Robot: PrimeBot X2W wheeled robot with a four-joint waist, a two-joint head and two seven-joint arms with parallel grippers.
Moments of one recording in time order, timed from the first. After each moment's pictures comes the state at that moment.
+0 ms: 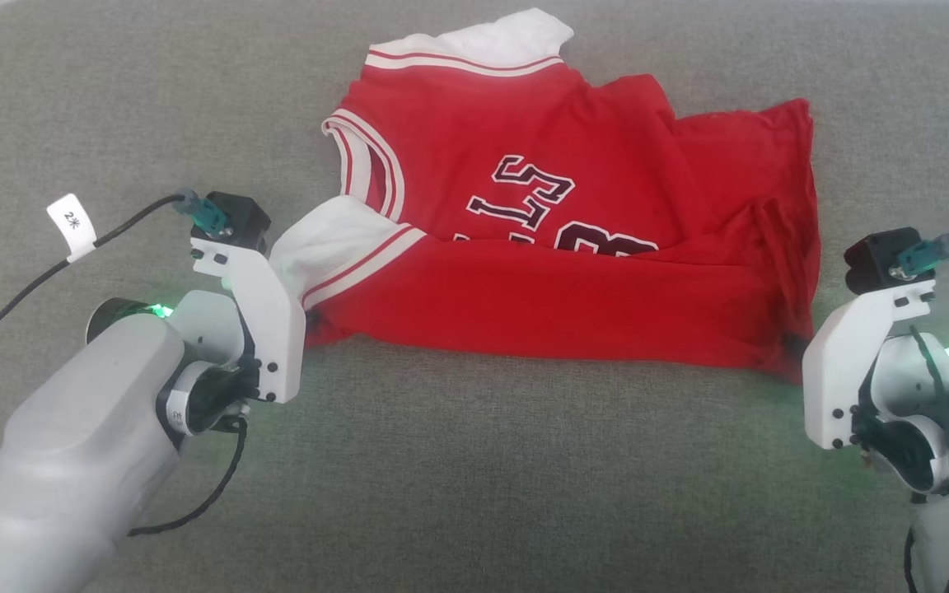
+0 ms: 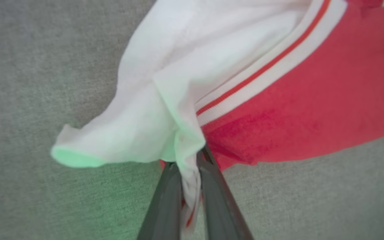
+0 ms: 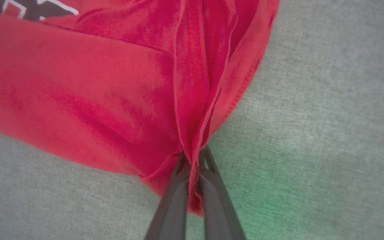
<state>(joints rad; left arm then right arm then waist) -0.81 0.55 -0.86 0.49 -1.05 0.10 0.54 -0.34 -0.23 0.00 0.08 0.31 0.13 0.86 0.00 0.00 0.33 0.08</state>
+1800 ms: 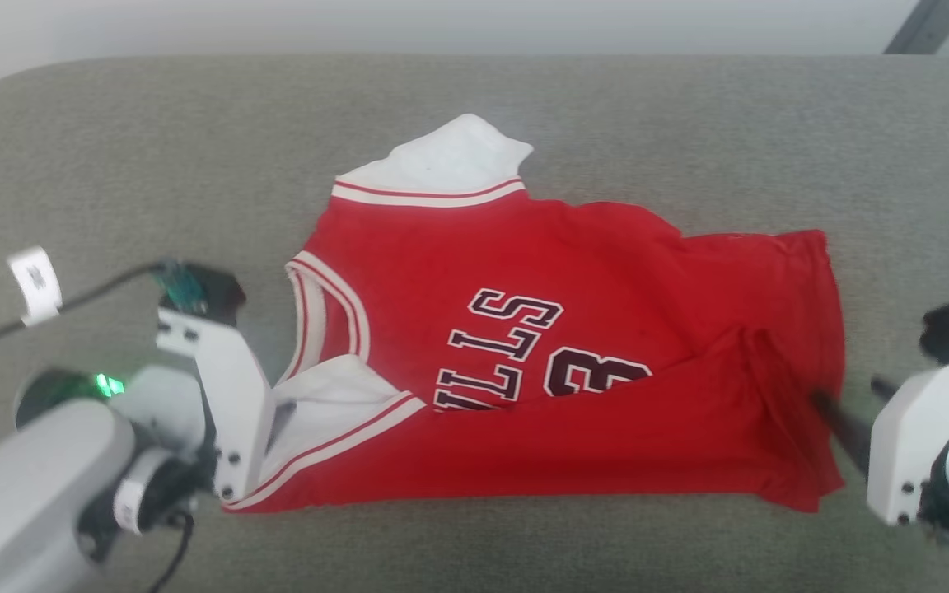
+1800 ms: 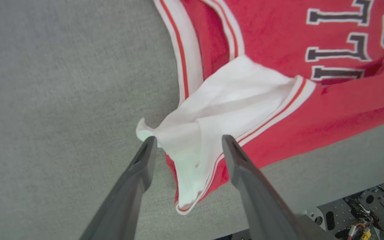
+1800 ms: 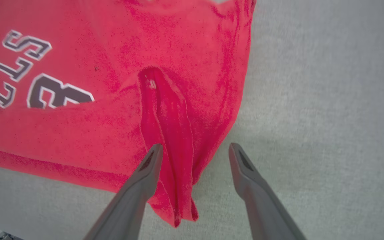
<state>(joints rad) -0.65 0.84 -0.88 -0.08 -1.03 0.38 0.74 -0.10 -0.27 -0.10 -0.21 0.39 0.13 0.92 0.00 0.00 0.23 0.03</state>
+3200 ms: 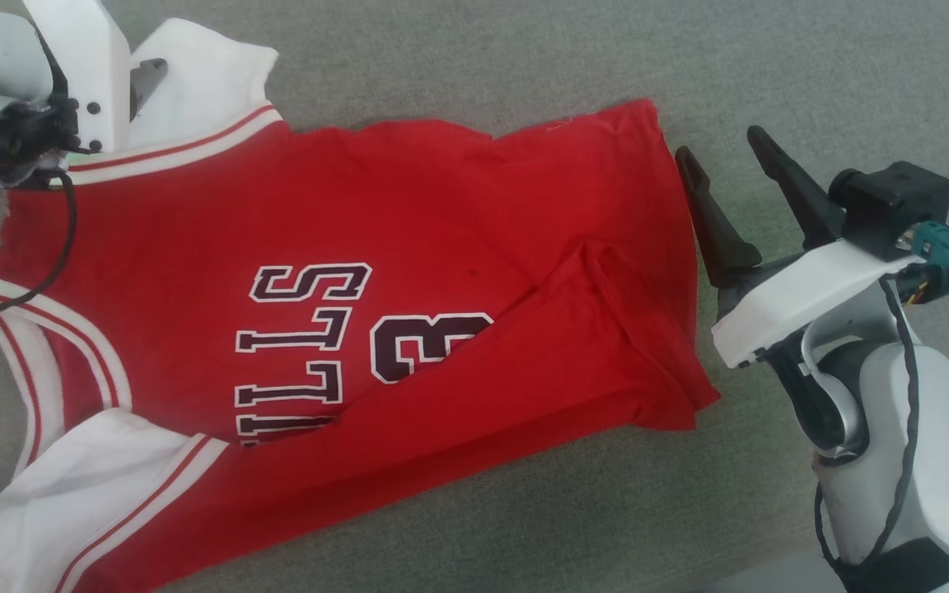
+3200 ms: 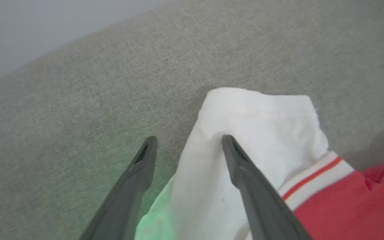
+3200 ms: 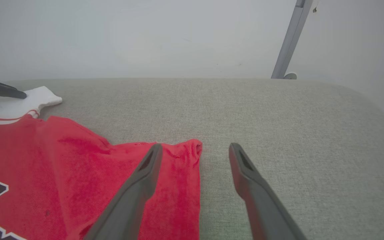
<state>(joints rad) -1.28 0.59 -0.81 0.79 -0.94 -0.06 0.60 -0.45 -0.11 0.12 0.04 0.29 0.13 0.13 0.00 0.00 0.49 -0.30</state>
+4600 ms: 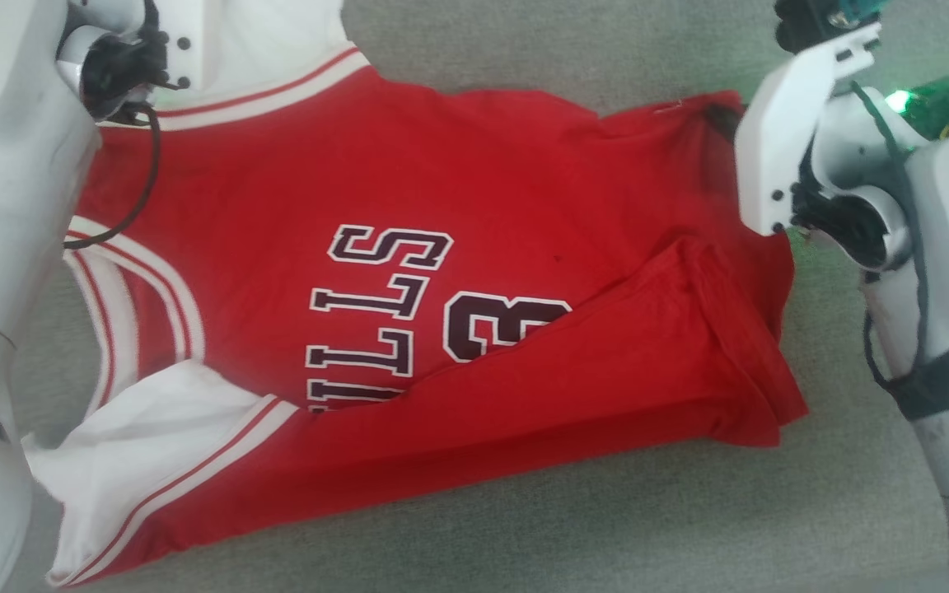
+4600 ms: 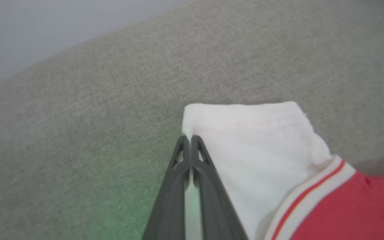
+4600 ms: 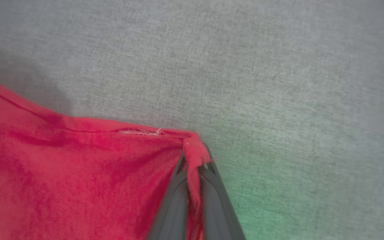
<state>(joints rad) -1.45 0.38 -0.91 1.05 -0.95 -0.13 0.51 -0.89 -0.25 0.26 0.42 0.44 0.13 0.73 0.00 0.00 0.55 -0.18</state>
